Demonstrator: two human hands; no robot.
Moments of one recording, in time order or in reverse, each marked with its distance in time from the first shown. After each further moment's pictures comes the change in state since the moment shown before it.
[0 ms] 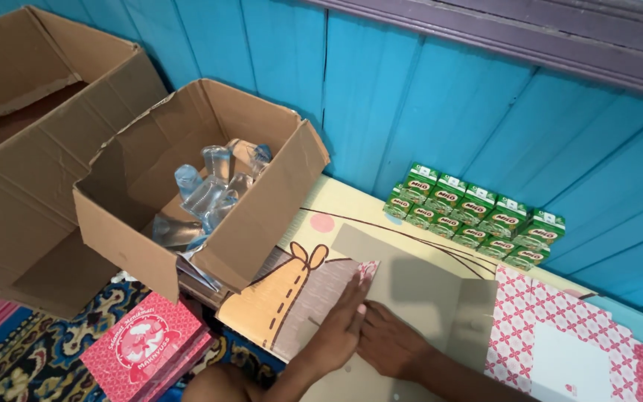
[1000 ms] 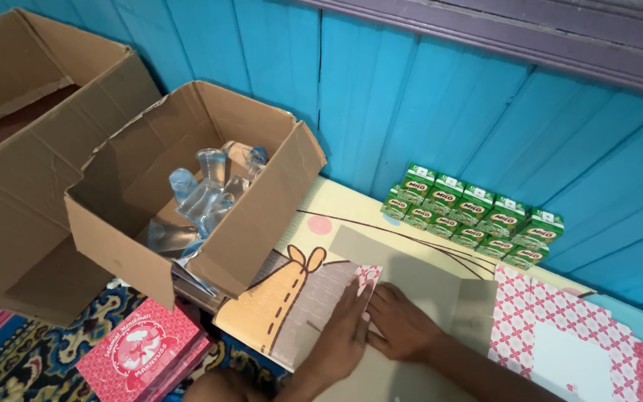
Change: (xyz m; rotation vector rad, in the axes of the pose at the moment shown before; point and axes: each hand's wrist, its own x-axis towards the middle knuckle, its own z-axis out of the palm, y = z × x) left_hand -0.001 -0.011 0.014 0.065 0.021 0.053; right_hand 0.001 0.029 -0.022 0.307 0.129 0.182
